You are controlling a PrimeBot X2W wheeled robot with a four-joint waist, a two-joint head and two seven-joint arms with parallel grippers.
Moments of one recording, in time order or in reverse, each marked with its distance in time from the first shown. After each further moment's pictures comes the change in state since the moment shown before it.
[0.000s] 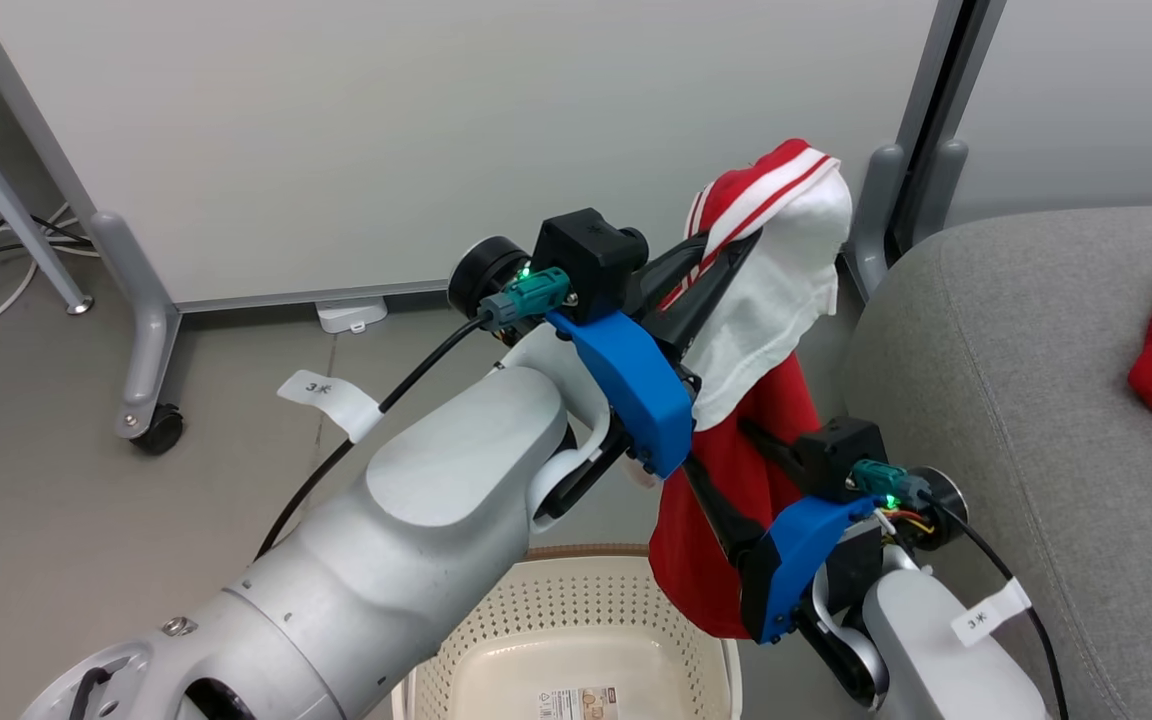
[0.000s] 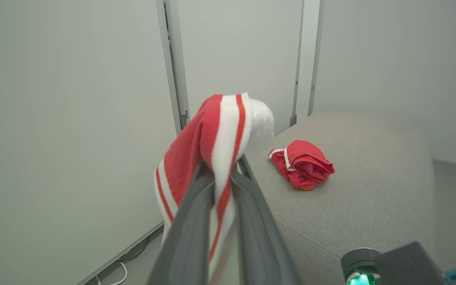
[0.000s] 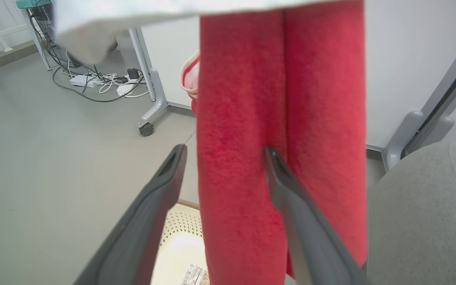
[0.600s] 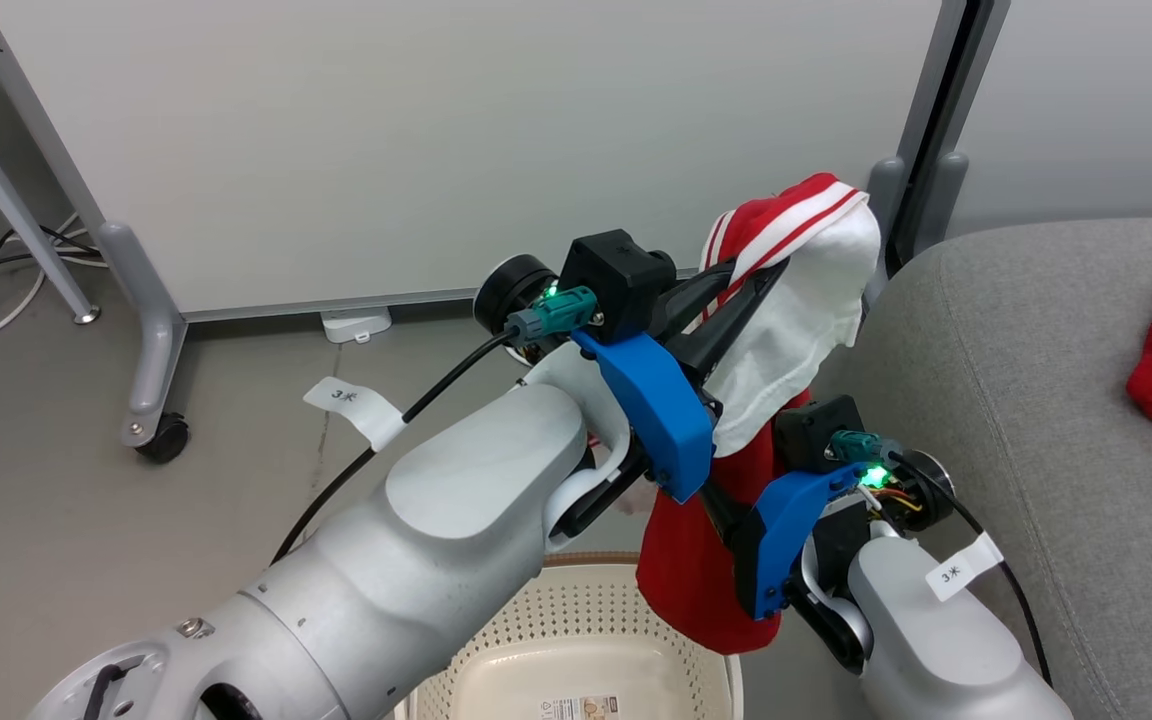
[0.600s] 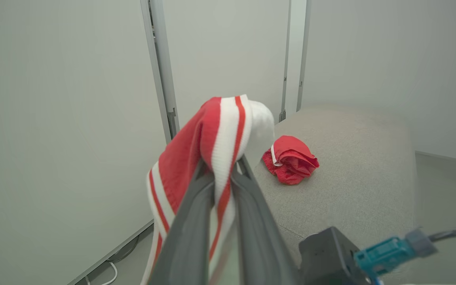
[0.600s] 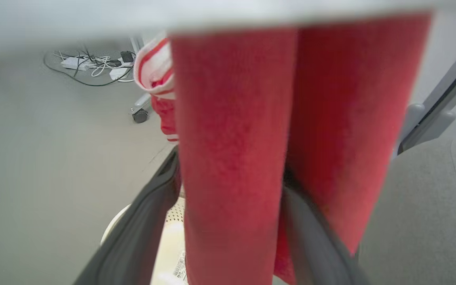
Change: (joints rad) left arm -0.005 -0.007 -0.069 -0.018 -0.048 0.000 0.000; right arm -0.151 0.000 0.062 0.262 0.041 0.000 -0.041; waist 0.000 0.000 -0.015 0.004
